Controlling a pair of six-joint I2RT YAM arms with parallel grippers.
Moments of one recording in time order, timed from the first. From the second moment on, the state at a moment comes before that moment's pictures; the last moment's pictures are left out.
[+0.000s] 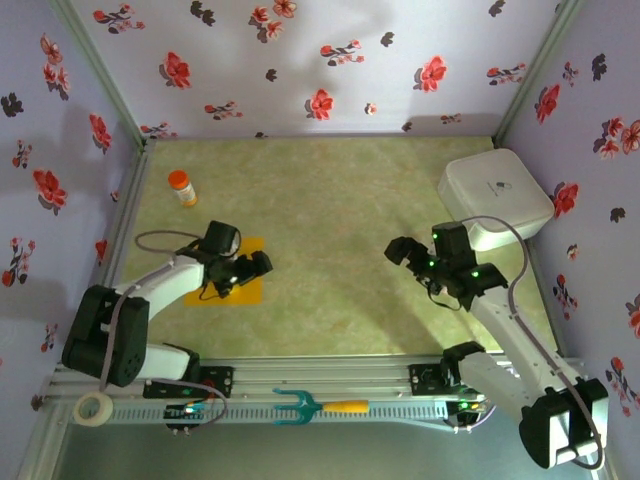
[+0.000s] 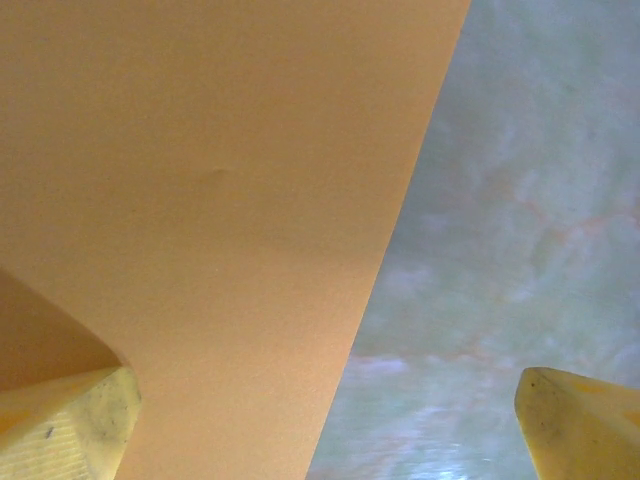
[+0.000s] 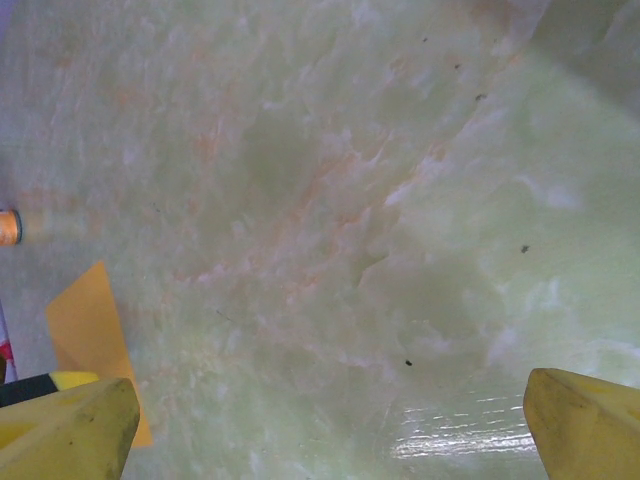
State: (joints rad) left arm -0.41 1.38 0.64 -0.40 0.24 -0.79; right arm 0.31 0.91 0.64 -0.60 -0.25 0.87
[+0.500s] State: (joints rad) left arm -0.56 1.35 0.91 -0.58 0.01 -0.75; right arm 0.33 0.98 0.61 -0.54 -0.26 0.88
